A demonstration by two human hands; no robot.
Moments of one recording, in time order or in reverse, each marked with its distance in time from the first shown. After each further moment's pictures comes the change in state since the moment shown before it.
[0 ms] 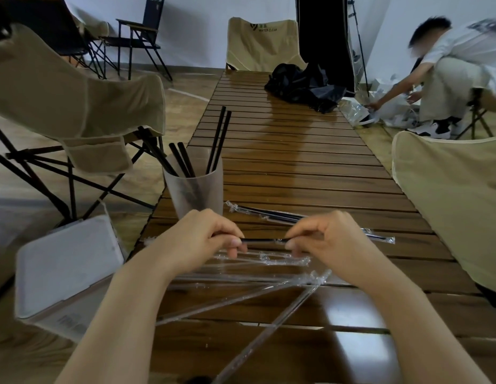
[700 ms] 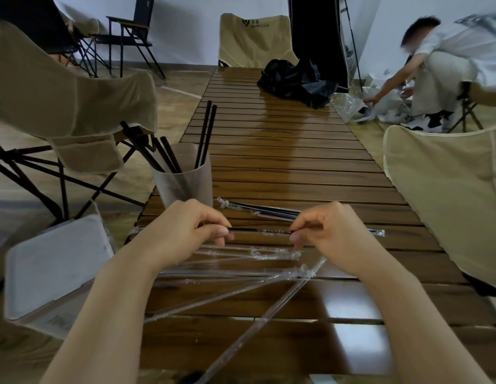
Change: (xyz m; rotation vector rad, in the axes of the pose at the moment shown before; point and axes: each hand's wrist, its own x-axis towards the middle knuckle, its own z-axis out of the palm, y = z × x) left_hand 0.000 0.000 -0.002 -0.016 0.077 -0.005; right_hand -0.001 0.015 -0.008 -0.019 0.046 0.036
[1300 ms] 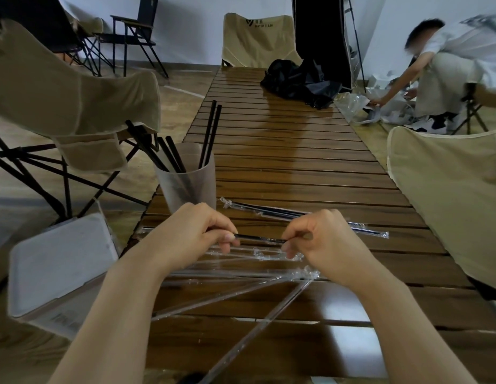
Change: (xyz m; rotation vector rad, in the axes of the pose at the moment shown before) left_hand 0.001 0.002 0.004 0.068 -0.033 0.022; right_hand -0.003 -0.010 0.016 -0.019 -0.024 -0.046
